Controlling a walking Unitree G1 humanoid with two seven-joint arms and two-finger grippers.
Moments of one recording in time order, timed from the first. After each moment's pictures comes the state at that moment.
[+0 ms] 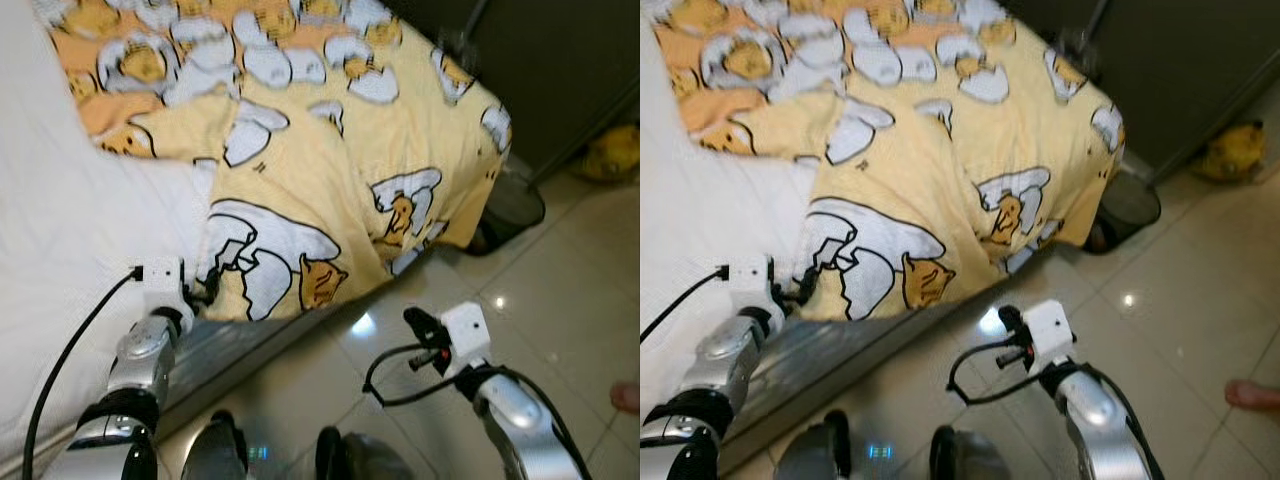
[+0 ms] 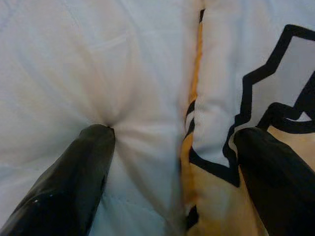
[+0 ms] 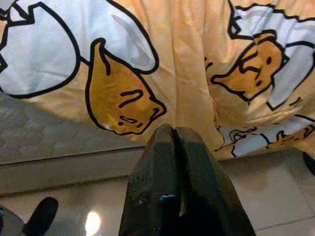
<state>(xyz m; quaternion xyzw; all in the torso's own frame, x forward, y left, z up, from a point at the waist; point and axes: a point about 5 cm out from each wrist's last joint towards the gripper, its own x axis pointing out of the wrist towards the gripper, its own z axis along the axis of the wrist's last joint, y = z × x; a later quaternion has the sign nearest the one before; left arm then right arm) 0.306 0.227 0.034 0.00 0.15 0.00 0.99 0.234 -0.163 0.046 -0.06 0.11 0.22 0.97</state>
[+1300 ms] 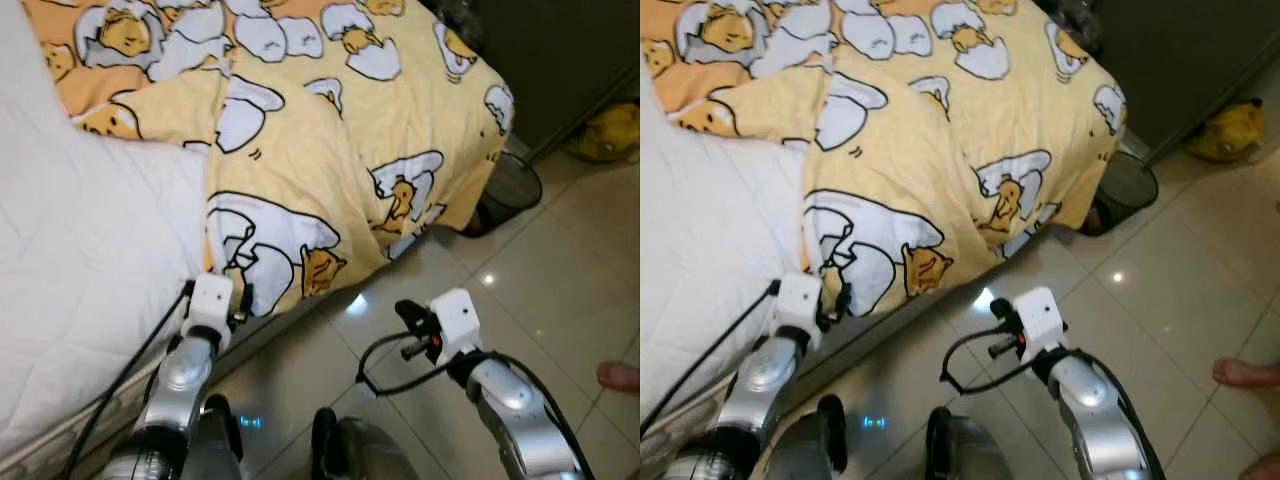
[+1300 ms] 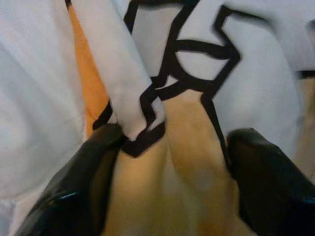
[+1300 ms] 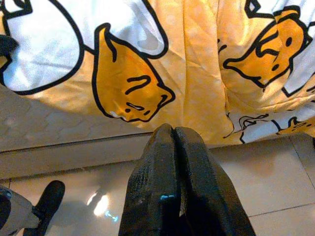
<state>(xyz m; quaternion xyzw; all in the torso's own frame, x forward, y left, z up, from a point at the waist) 0.292 0.182 0.022 0.11 0.12 -0.04 0.99 0.244 -0.155 0.052 -0.06 0.13 0.24 0.96</state>
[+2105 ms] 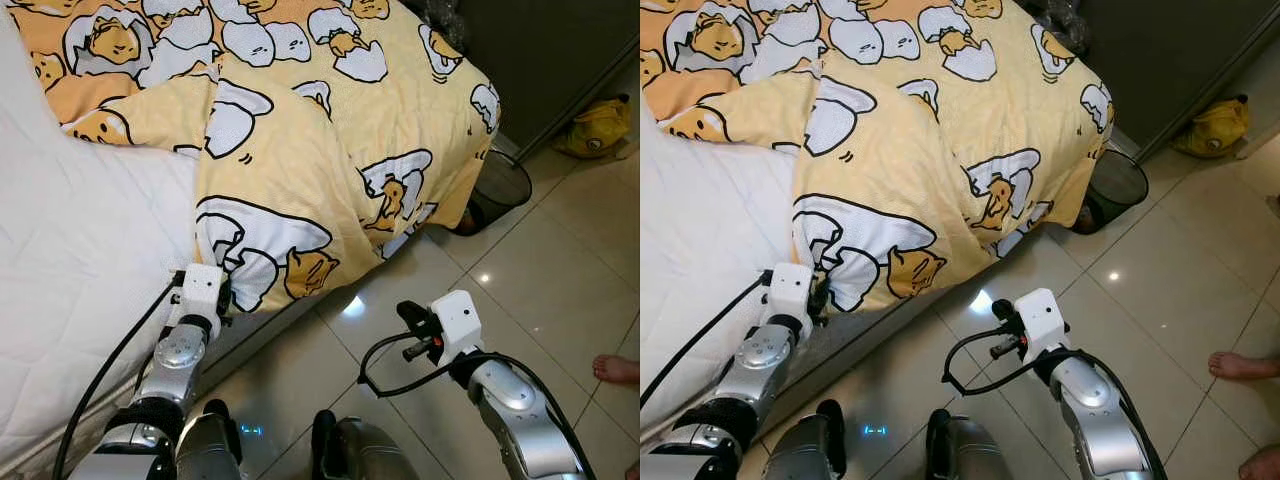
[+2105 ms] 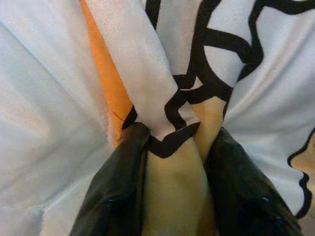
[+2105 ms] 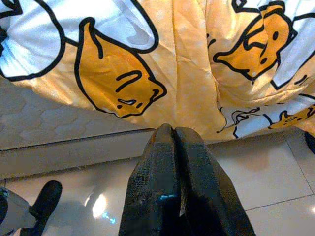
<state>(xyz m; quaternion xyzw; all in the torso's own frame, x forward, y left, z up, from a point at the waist) 0.298 0.196 0.016 0.12 0.17 -0.02 0.98 0.244 -0.157 0.051 -0.06 0.13 0.24 0.96</state>
